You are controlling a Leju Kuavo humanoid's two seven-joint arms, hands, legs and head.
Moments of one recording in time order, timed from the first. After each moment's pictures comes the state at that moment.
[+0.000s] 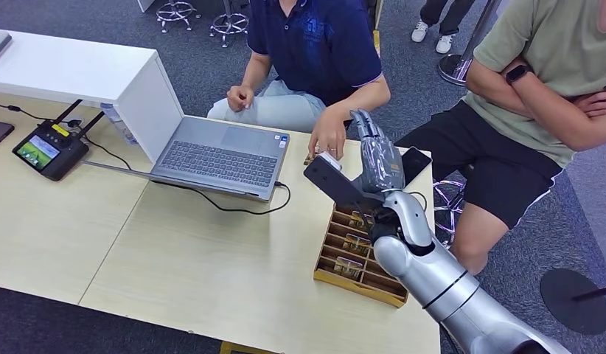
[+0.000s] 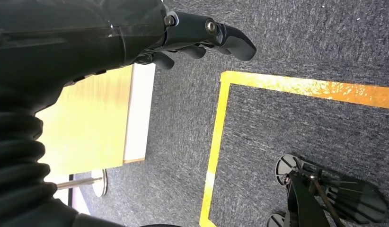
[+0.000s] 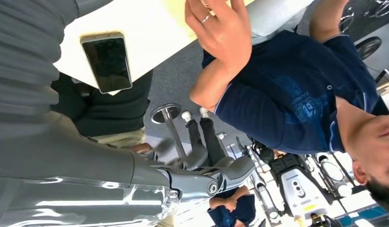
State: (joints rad) left arm -0.11 0.08 -1.10 -0.25 1.13 0.47 0.16; right arm -0.74 -0.12 0.88 -1.19 0.65 -0.44 0.33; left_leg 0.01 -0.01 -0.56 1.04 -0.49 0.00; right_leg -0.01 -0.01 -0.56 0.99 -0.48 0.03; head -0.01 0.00
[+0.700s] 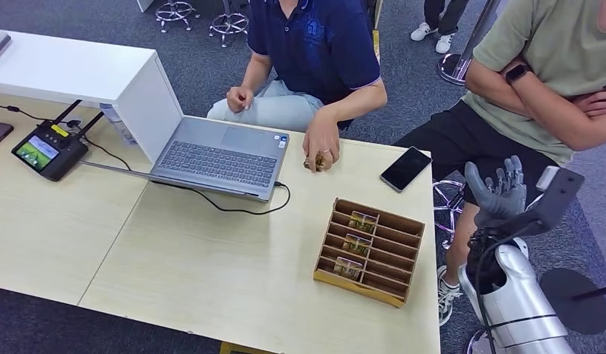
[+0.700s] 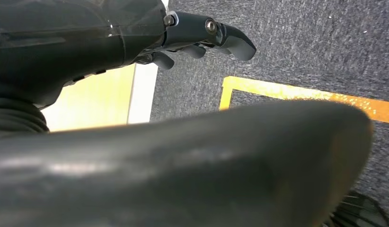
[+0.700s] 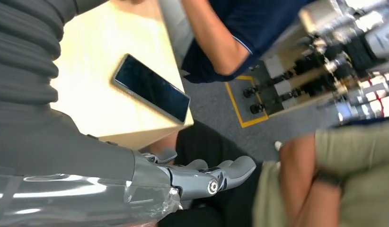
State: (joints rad) left arm -0.10 0.09 -1.10 -0.24 1.17 0.50 0.14; right arm -0.47 -0.33 0.36 -1.25 -0.77 -0.57 -0.25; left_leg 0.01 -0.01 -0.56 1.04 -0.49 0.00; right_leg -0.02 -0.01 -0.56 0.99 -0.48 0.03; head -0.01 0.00
